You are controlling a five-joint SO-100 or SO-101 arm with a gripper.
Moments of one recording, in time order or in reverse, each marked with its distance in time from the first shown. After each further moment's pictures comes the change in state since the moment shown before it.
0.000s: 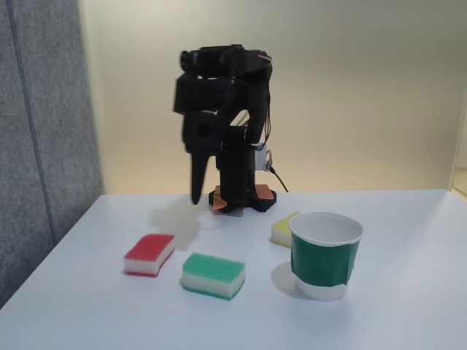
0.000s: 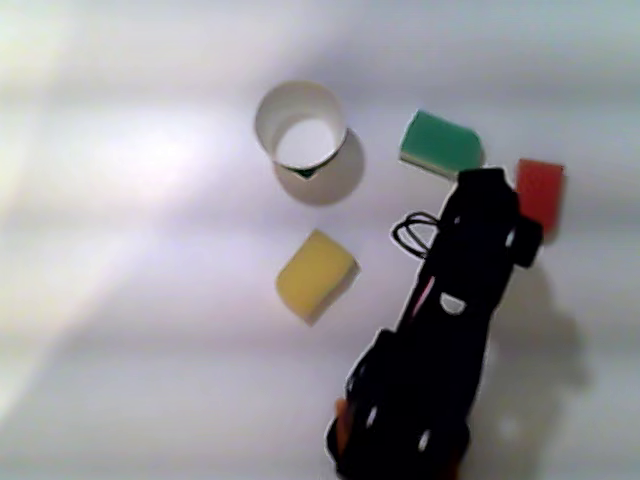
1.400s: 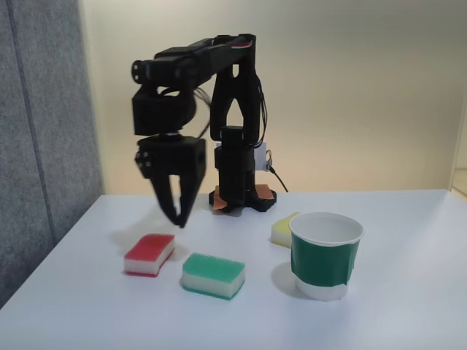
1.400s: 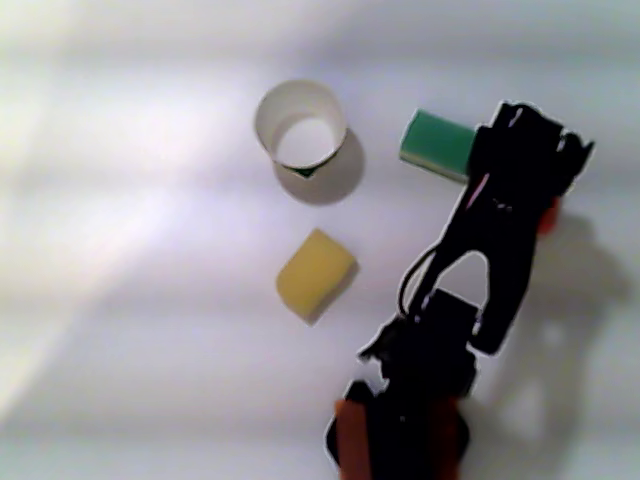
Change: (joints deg) arm 2.7 -36.7 -29.4 7.5 -74.7
